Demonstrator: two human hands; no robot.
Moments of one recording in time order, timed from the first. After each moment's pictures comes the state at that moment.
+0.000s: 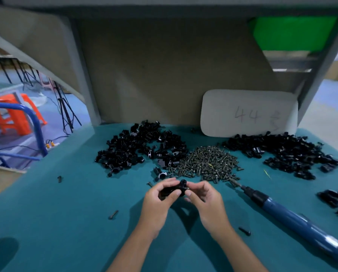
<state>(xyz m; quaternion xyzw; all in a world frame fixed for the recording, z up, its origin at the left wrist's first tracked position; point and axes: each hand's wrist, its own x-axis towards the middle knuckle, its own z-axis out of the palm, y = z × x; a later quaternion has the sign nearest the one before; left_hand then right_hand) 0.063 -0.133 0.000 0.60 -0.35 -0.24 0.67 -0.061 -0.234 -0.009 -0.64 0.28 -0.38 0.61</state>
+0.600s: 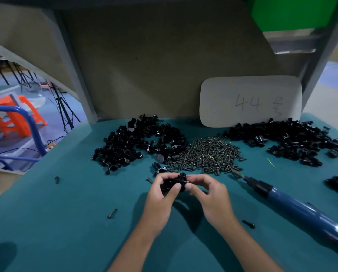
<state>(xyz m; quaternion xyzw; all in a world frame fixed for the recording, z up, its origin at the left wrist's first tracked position) 0.059 -0.136 -0.002 0.59 -0.39 -0.23 0.67 -0.066 -0.239 -0.005 -0.71 0.28 -0.39 0.52</state>
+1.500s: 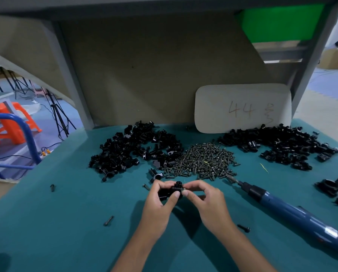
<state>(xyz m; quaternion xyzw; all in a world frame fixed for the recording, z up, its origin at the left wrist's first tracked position) 0.058 -0.134 -0.005 0.64 -0.41 -0.19 0.62 -0.074 -0.236 0.008 -0.77 0.30 -0.35 0.44</state>
